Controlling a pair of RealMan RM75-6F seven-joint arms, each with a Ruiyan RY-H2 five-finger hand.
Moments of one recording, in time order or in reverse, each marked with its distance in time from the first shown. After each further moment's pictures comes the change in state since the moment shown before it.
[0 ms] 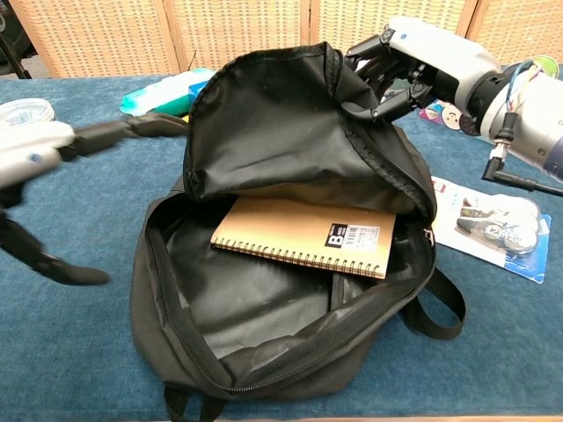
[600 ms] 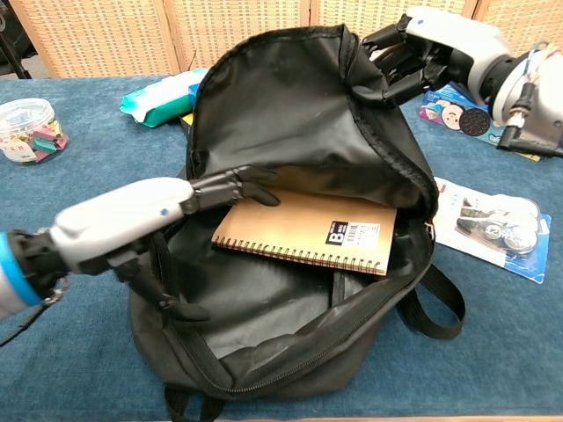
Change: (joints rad) left arm -0.090 -0.300 -0.002 0.222 -0.064 -0.053 -0.013; right arm -0.001 0.070 0.040 -0.095 0.140 -0.056 0.043
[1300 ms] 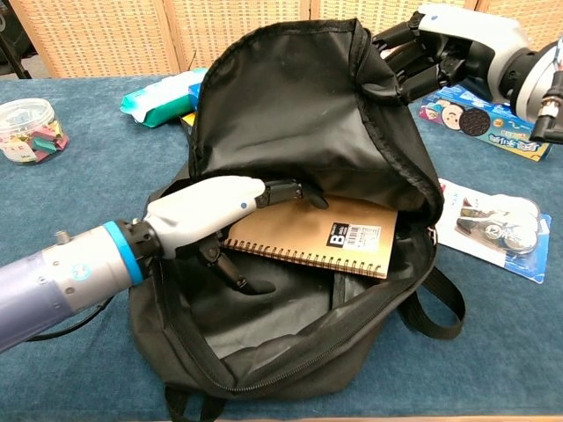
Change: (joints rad) left arm -0.125 -0.180 -0.071 0.160 -0.133 -0.101 0.040; right arm -0.005 0.078 -0.022 -0.051 -0.015 -0.041 0.104
